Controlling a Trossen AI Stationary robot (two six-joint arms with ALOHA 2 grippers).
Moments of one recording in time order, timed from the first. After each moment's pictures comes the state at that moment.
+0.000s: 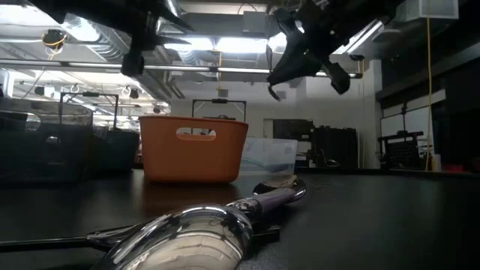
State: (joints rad) left arm -0.04 0.98 0.56 0.20 -0.25 -1.19; right arm -0.01 1.43 0.96 -0.15 0.22 -1.27
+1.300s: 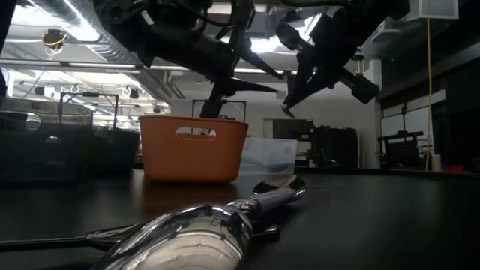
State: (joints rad) left arm 0.01 1.72 0.86 0.56 -0.03 -1.25; right arm 0.07 1.49 0.99 -0.37 0.27 -1.29
